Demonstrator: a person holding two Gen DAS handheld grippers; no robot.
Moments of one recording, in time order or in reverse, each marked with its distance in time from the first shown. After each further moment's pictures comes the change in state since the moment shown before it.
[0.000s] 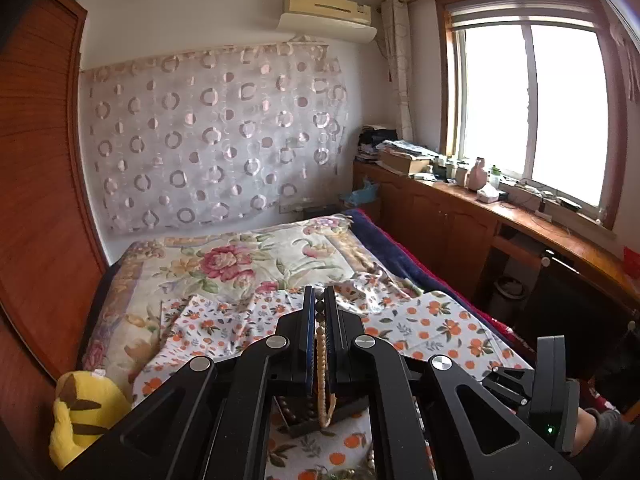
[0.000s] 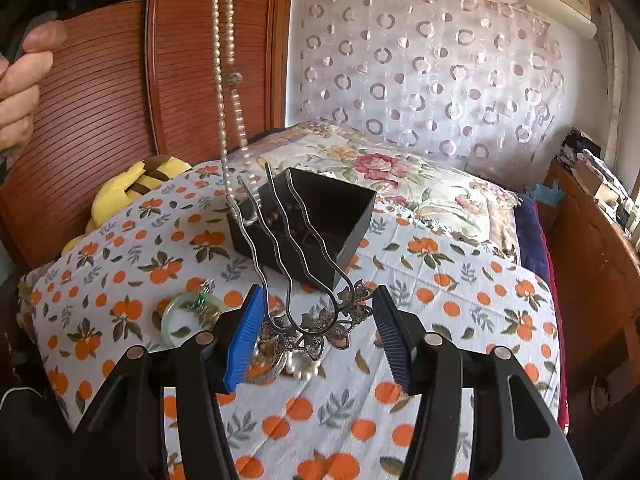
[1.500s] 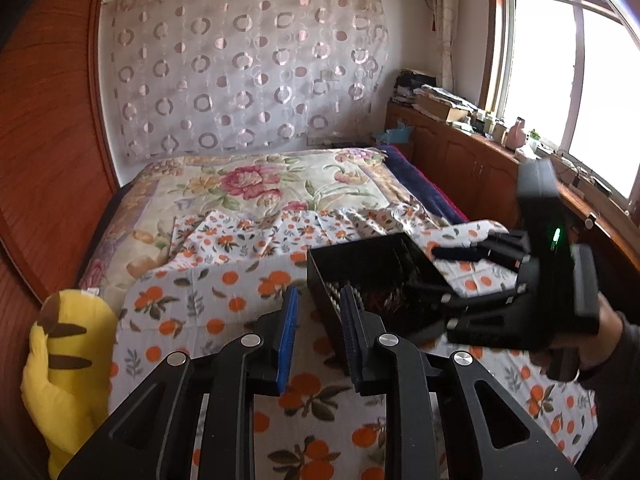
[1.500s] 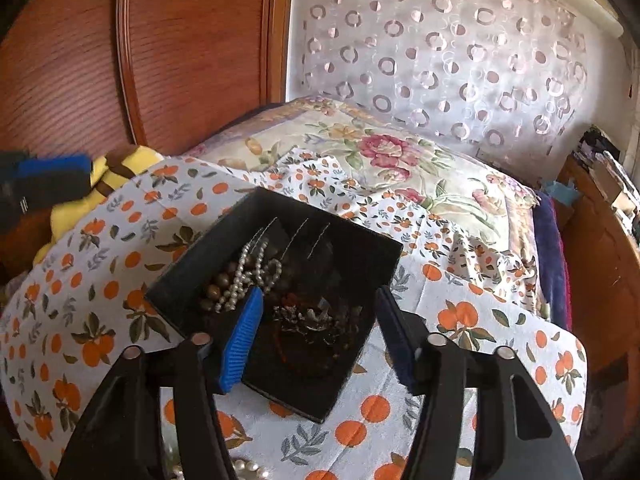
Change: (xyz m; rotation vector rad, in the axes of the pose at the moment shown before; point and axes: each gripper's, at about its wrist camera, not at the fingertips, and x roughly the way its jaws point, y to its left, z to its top) left arm 0.068 0.068 -0.115 -0.106 0.219 0.054; right arm 0.126 -0.012 0.070 -0.016 0.102 0.011
